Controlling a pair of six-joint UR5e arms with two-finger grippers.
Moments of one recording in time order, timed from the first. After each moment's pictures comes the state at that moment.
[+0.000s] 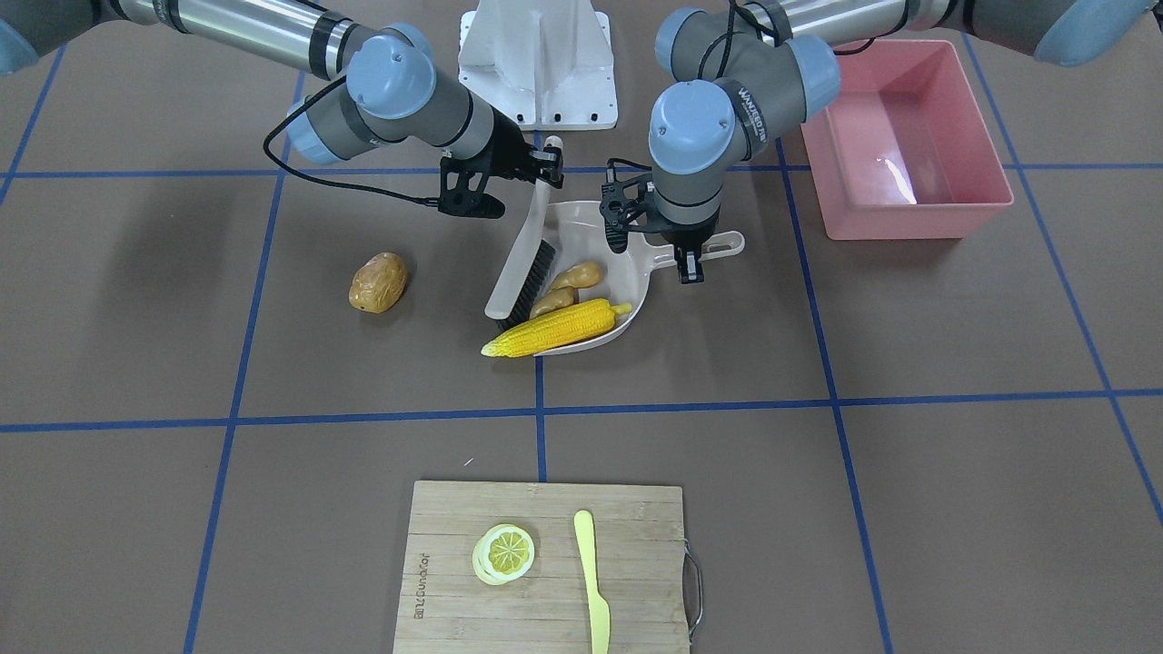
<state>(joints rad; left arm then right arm) -0.57 -2.20 -1.70 -1.32 -1.97 0.49 0.46 -1.05 1.68 -0.94 2.25 1.85</state>
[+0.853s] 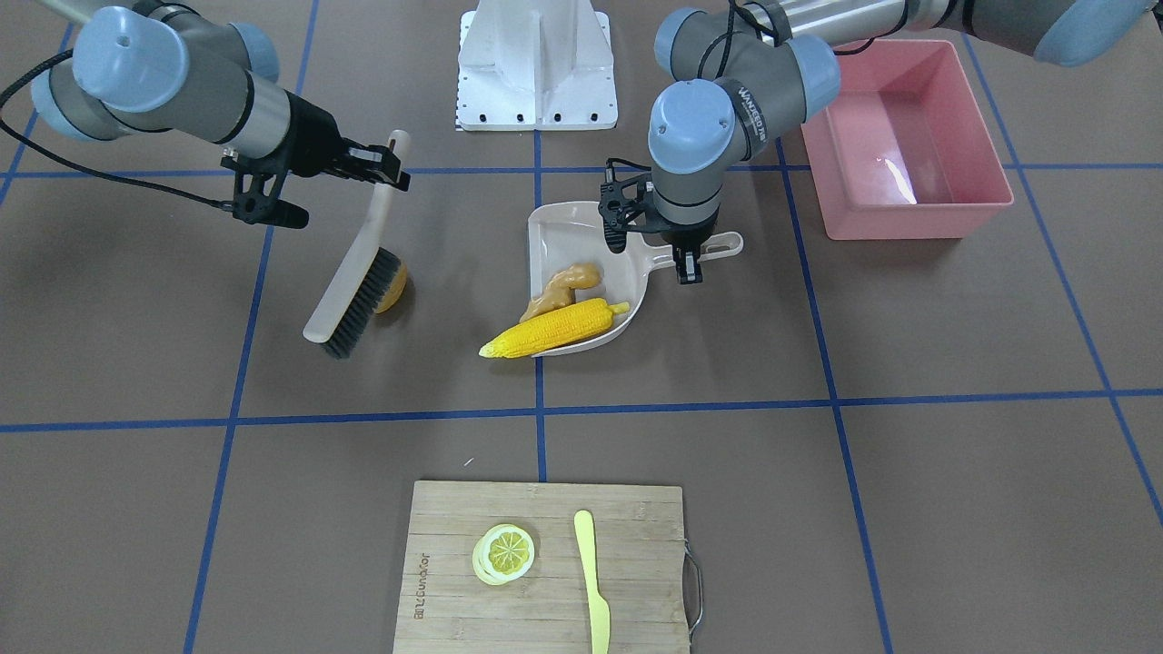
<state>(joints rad) -0.57 -2.20 -1.70 -1.33 -1.97 0.49 0.72 -1.36 1.89 -0.99 2.49 1.64</state>
